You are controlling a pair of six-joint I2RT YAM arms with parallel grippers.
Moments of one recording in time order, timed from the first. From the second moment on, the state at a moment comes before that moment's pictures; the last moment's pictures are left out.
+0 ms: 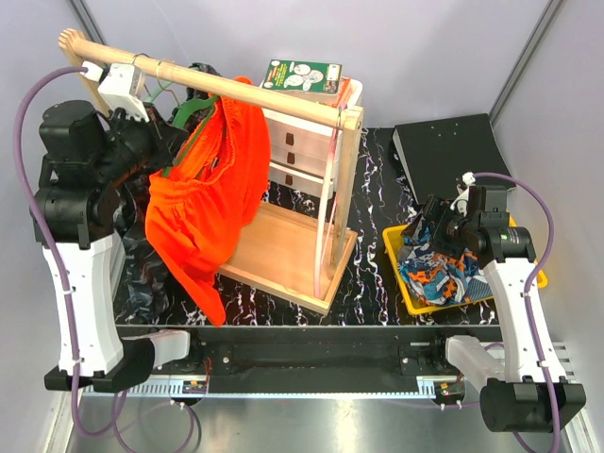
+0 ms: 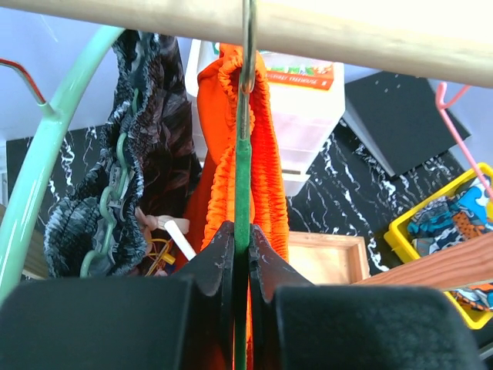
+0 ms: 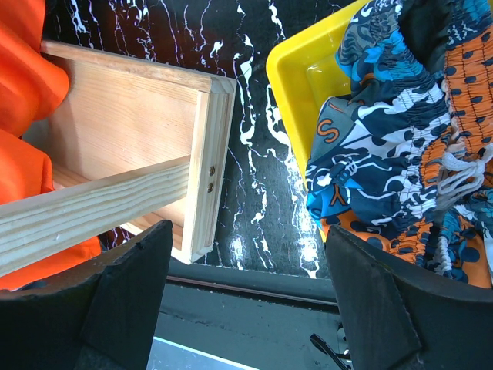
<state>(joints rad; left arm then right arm) -0.04 1.23 1.99 -0.97 0.36 -0.10 -0.01 0.96 1.05 -0.94 -0.33 0.44</state>
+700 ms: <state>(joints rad) -0.04 0.86 1.60 -0.77 0.49 -0.24 -0.02 0.97 1.05 -0.94 -0.33 0.44</state>
